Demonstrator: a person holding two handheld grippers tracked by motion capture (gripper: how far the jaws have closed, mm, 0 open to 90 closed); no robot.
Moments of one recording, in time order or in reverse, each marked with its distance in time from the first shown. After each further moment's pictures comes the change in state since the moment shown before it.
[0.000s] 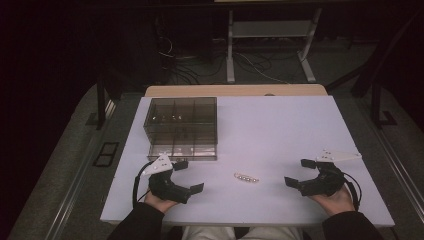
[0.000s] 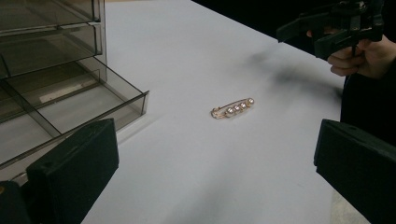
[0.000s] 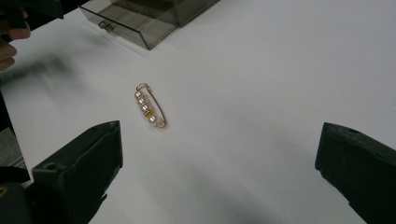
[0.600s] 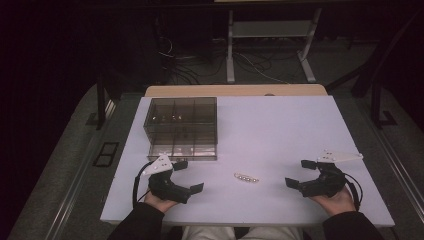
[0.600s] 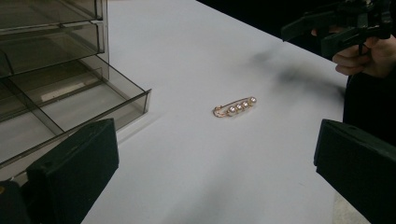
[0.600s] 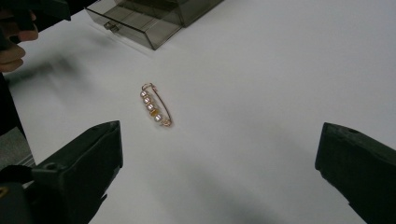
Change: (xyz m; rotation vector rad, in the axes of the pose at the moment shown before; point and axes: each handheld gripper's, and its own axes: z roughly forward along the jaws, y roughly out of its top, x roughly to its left) left arm 0.000 -0.001 0.000 0.006 0.009 -0.001; right arm 0.001 -0.001 -0.003 -0.001 0.015 0.001
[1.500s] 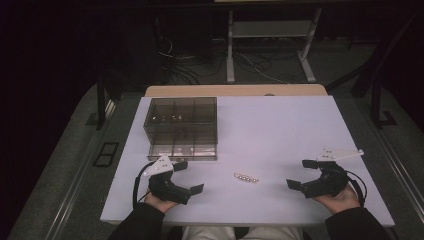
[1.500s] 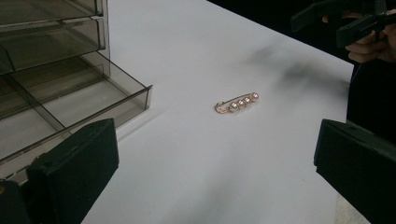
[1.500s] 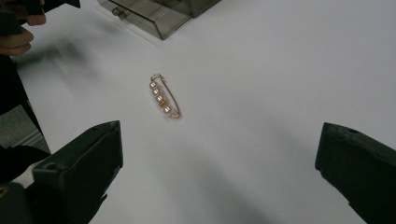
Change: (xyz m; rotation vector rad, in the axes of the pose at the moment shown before) left arm -0.001 -0.001 0.000 0.015 0.009 0.006; right arm 0.008 0.013 -0.008 0.064 0.009 -0.038
